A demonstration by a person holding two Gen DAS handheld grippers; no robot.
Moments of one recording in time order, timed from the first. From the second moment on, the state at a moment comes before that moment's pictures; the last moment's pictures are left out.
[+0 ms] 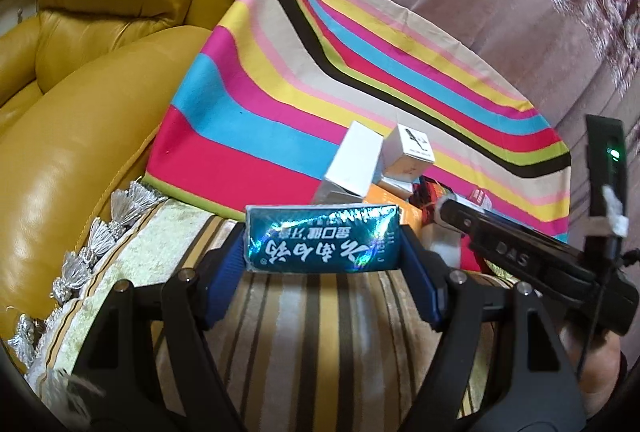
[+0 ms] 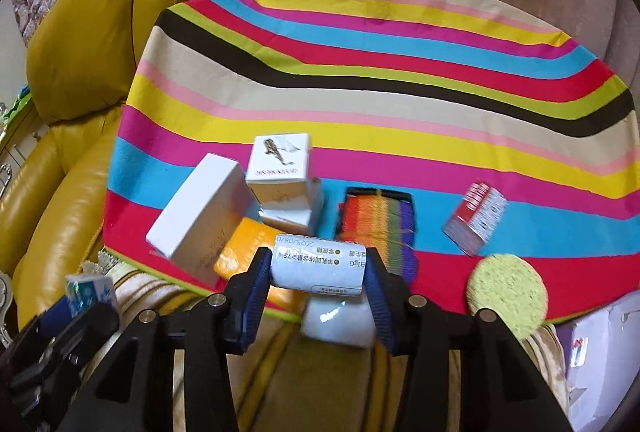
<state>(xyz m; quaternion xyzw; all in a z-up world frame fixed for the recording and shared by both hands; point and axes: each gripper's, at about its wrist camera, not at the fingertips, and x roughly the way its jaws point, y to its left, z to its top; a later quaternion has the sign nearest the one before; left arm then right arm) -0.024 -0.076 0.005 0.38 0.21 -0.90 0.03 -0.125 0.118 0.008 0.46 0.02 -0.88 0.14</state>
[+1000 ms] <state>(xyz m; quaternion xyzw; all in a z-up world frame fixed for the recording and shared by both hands) -0.056 0.059 0.032 0.40 0.07 -0.91 -0.10 -0.057 0.249 0.020 0.45 -0.04 -0.89 0.04</state>
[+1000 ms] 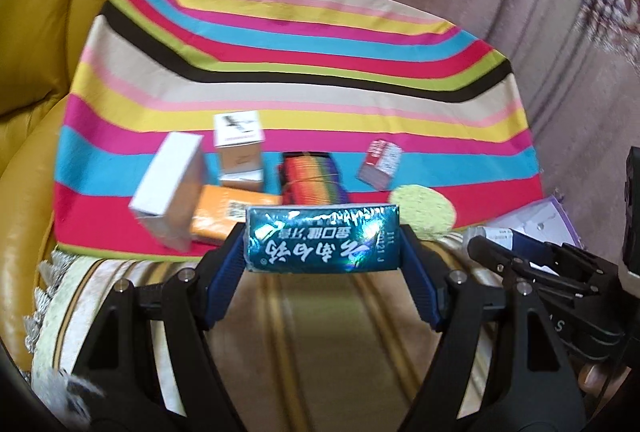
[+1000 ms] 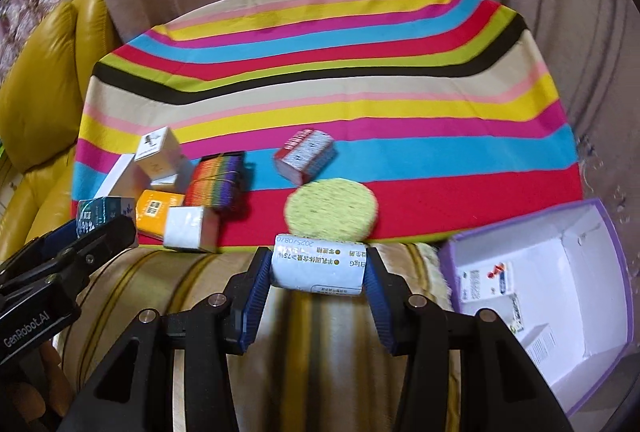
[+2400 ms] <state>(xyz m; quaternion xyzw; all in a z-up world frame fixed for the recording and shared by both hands) -0.055 0.305 0.033 0.43 -0.06 -0.82 -0.37 0.025 0.480 0.002 0.44 -0.16 -0.86 -0.21</state>
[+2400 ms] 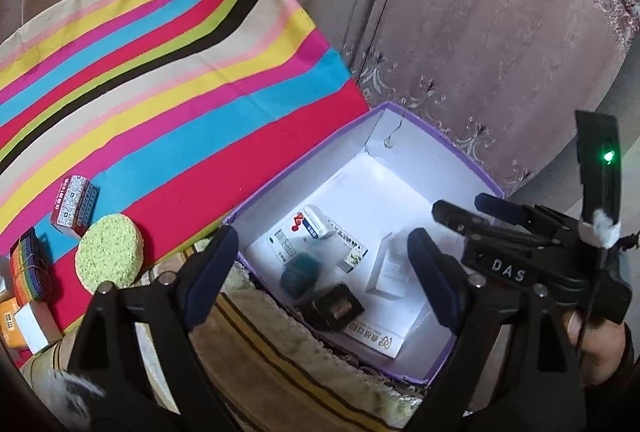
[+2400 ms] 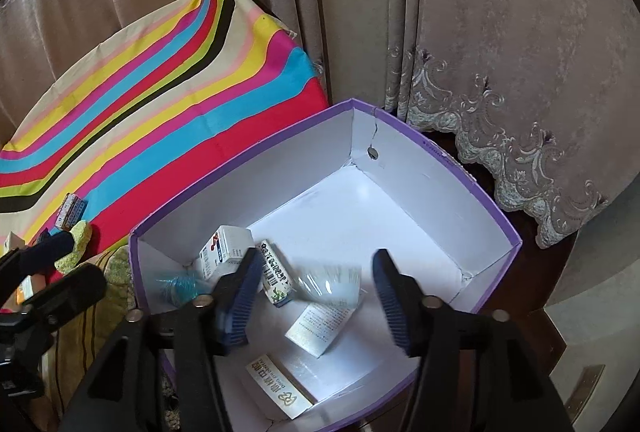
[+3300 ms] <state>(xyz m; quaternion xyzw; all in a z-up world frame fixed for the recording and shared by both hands) -0.059 0.190 0.075 0.29 -0.03 -0.92 -0.26 -0.013 0.382 0.050 0.37 -0.04 -0.92 -0.12</state>
